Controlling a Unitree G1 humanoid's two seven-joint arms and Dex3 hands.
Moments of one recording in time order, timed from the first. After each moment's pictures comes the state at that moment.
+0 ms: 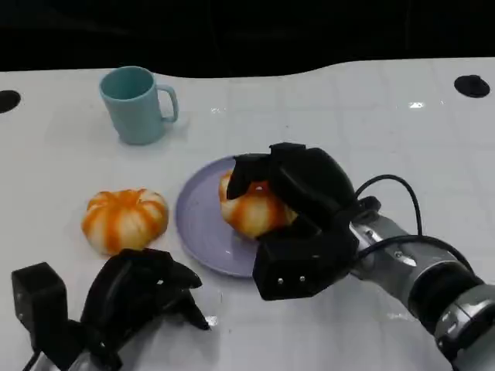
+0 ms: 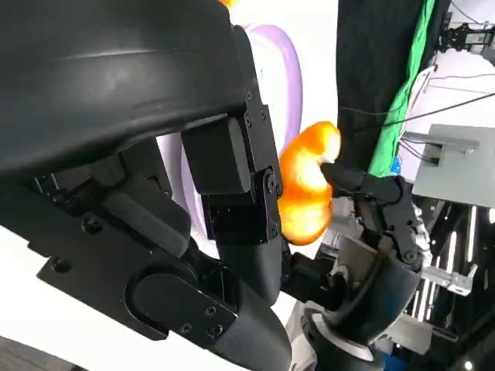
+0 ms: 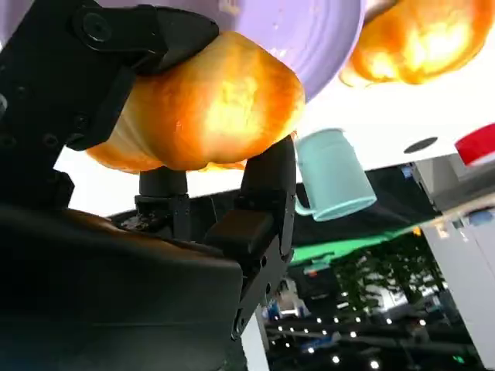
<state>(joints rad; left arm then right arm) -0.28 -0.02 0.18 0.86 -0.33 -0.38 -0.73 -0.85 0.03 0.55 1.16 -0.73 -0.52 -0.47</state>
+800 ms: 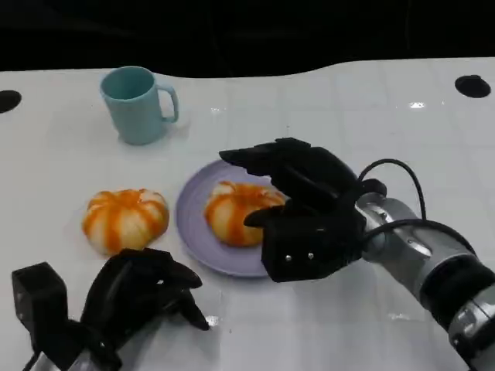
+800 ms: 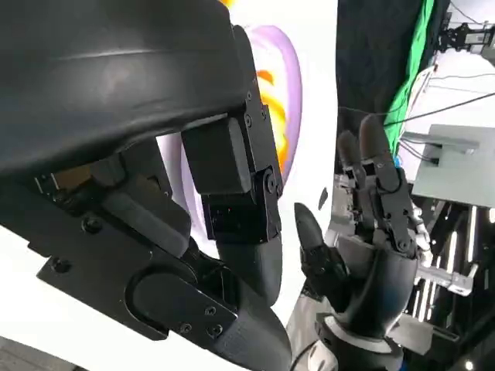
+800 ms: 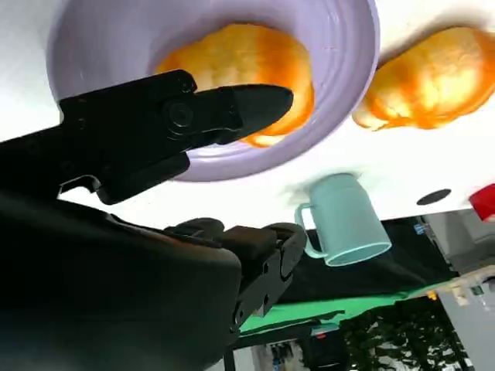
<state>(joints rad) -0.28 -0.02 0.18 0.85 -0.32 -0.38 -0.73 -0.82 -0.04 0.51 0.97 -0.66 -0.43 -0.14</state>
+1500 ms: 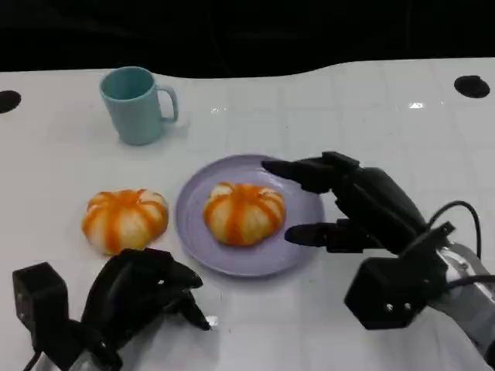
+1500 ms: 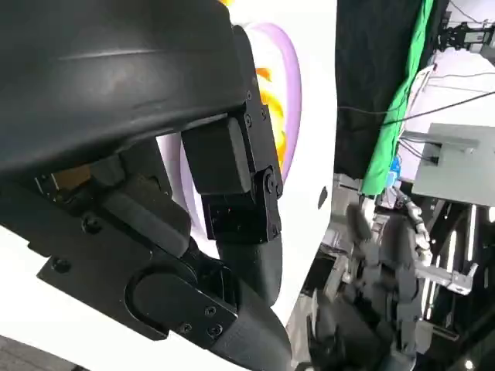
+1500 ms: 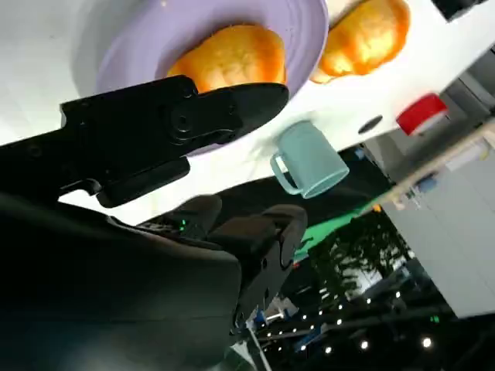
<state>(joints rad) -0.28 -0.02 0.18 0.85 -0.32 -0.38 -0.73 -0.52 -0.20 0.36 0.68 -0.51 -0.71 -0.18</state>
